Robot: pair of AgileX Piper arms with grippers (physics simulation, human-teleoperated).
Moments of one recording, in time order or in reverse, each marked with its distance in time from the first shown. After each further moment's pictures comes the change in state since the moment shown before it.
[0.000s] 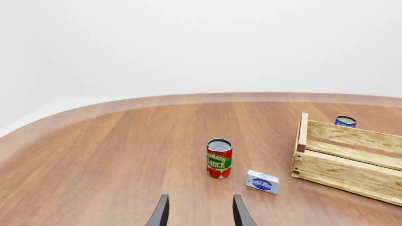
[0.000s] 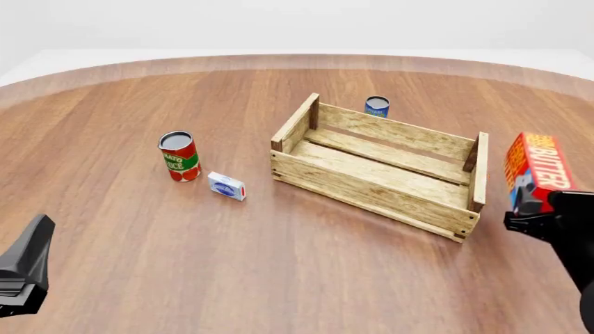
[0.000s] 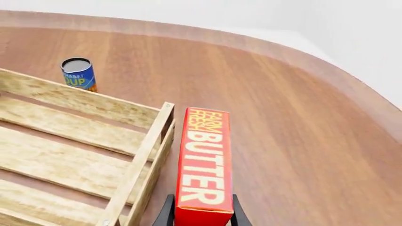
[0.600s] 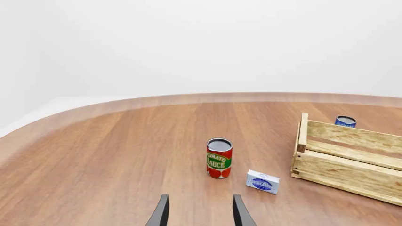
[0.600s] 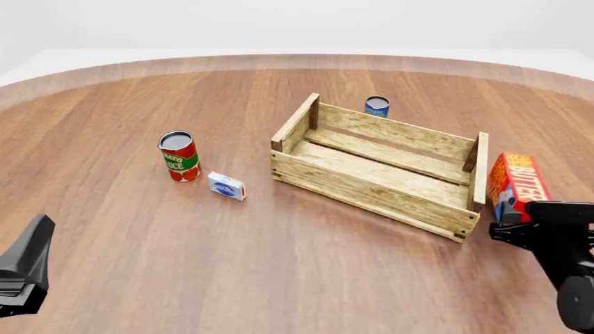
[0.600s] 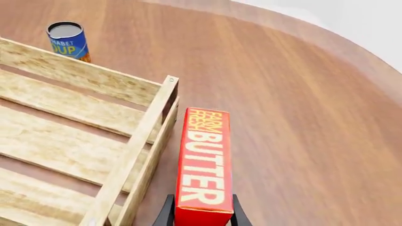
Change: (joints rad) left arm 0.000 0.000 0.000 0.000 0.000; right arm 0.005 0.264 -0.051 -0.122 -0.024
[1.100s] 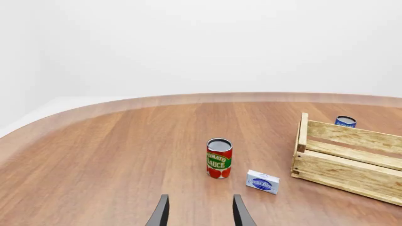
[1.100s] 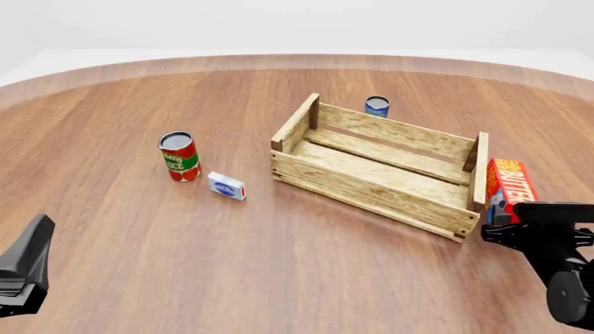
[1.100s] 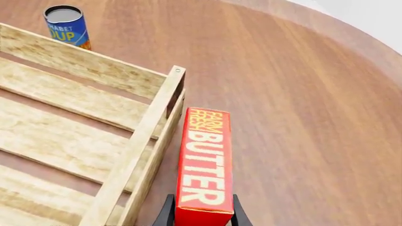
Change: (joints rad) left arm 0.000 0.000 0.000 0.000 0.000; right arm 0.015 0.093 -0.048 -0.005 -0.010
